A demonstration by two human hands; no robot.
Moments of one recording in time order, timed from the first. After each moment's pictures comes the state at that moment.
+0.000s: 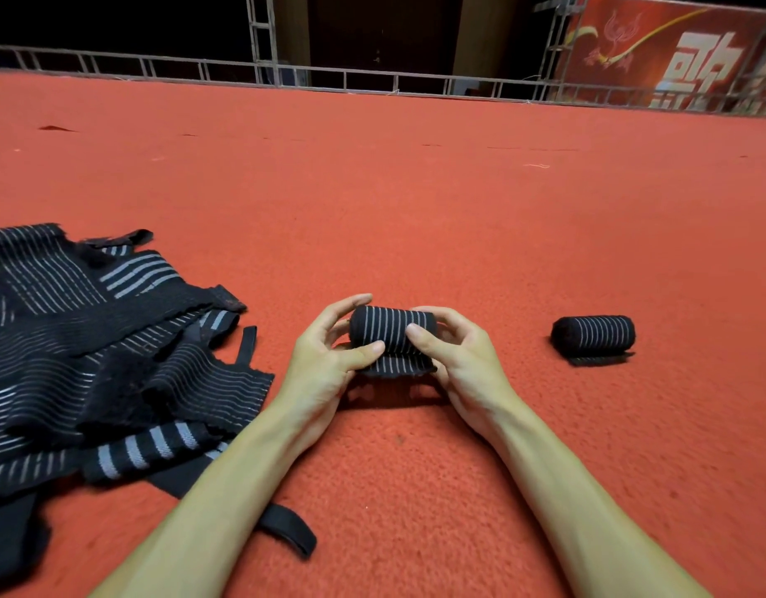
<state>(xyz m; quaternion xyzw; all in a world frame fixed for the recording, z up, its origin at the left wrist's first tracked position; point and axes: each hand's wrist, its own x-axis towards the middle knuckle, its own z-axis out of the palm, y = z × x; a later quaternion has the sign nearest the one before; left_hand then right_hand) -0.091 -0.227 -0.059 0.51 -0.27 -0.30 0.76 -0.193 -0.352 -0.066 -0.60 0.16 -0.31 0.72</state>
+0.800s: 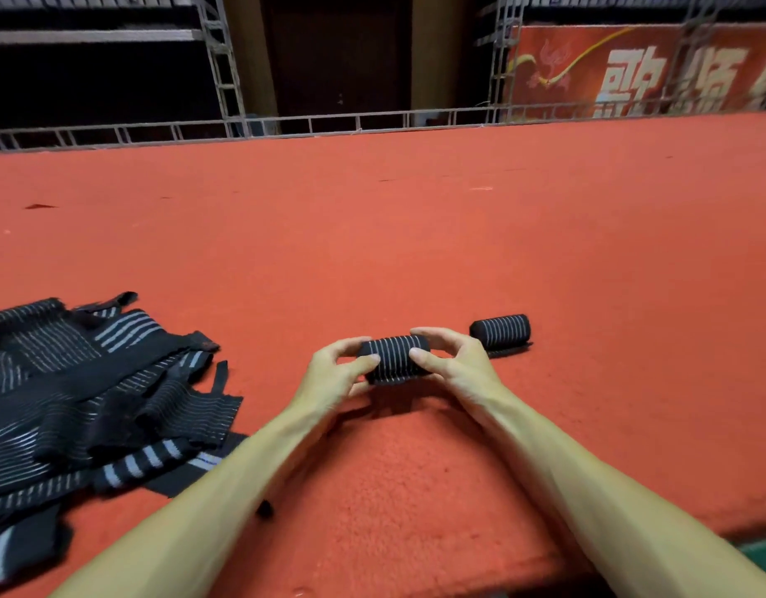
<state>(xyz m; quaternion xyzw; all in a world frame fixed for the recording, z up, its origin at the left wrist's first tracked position) -0.149 -0.255 -0.034 0.61 -0.29 -0.32 0.66 -0.277 -0.383 -0.048 -0.67 0.23 -0.32 0.63</state>
